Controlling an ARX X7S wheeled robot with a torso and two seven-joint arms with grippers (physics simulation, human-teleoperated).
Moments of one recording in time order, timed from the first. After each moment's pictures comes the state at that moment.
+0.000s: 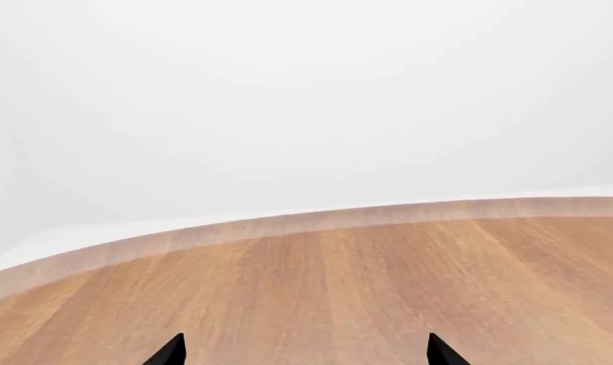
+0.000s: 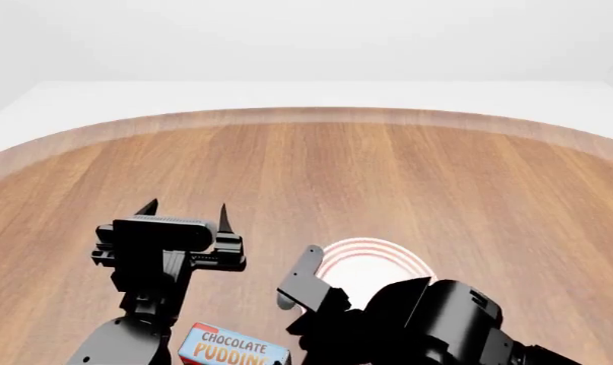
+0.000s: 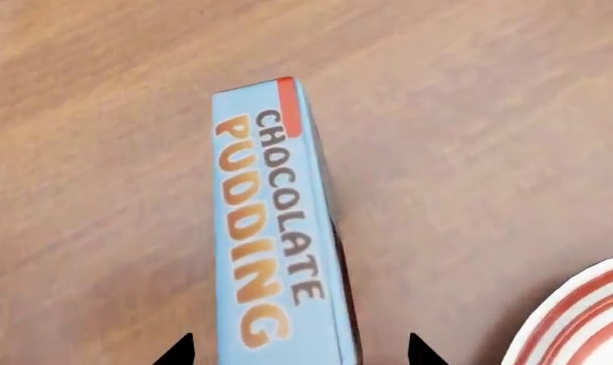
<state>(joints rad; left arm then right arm) -0.25 -0.27 0.16 0.46 -0.27 -0.61 -0.24 0.84 0.37 -0.93 -0.08 0.86 1.13 -0.26</state>
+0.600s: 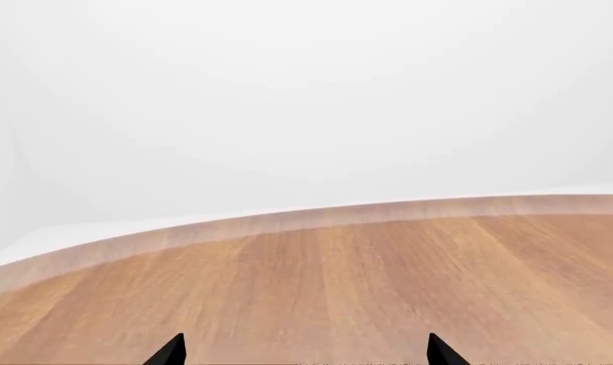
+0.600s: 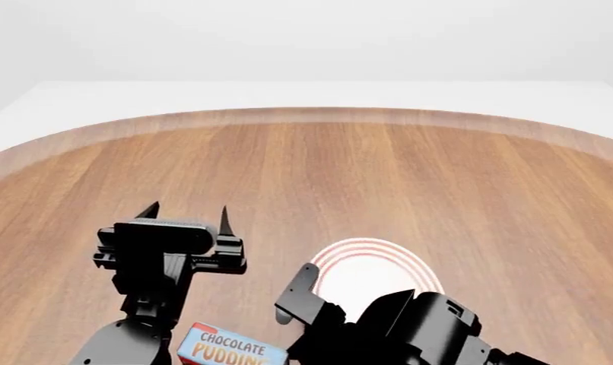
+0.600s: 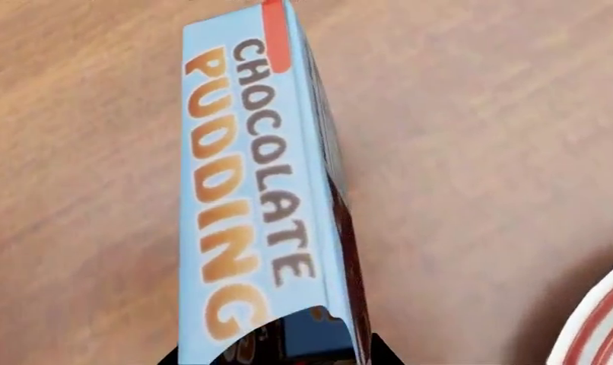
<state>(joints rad) -0.24 -0.28 0.17 0.45 -0.28 -0.59 -0.24 0.82 0.33 -1.01 0.06 0.81 1.06 -0.32</state>
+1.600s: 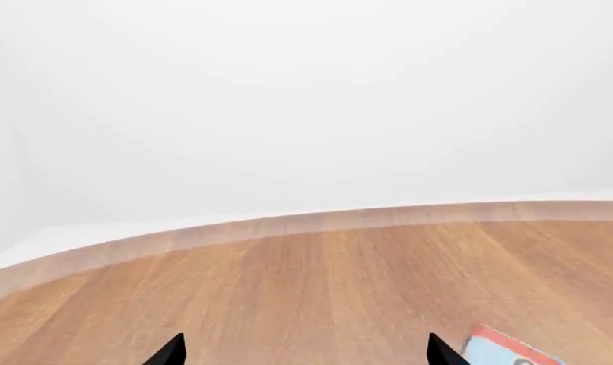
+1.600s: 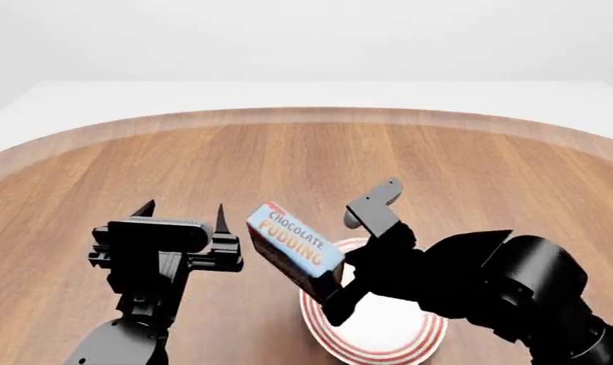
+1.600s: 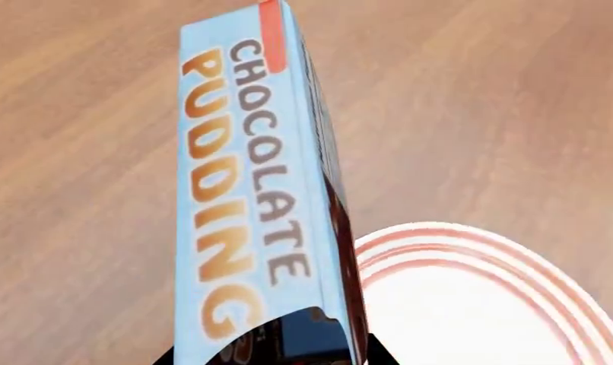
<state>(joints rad) -0.25 -0.29 0.17 0.45 -0.31 -0.59 -0.26 0.91 0.48 -0.66 -0.08 0.99 1.20 -0.02</state>
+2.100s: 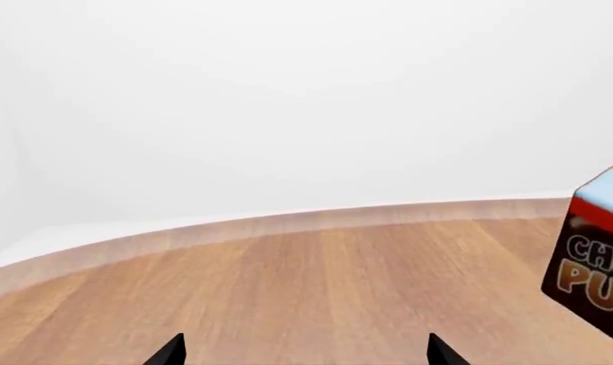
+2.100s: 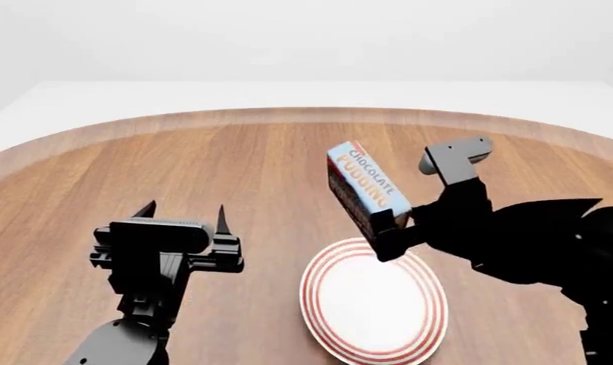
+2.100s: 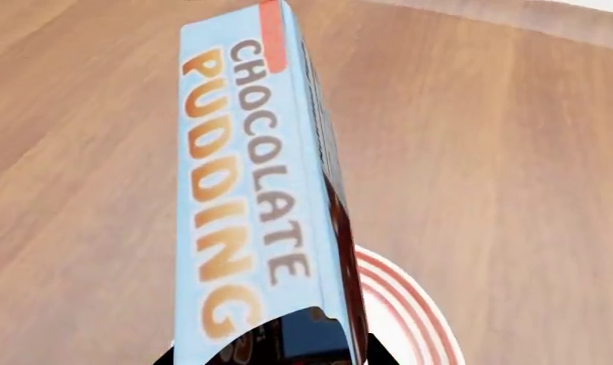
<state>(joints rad) -0.25 -0.30 0.18 0.45 -0.32 -0.58 -0.27 0.96 0.55 -0.38 -0.01 1.13 1.32 0.27</state>
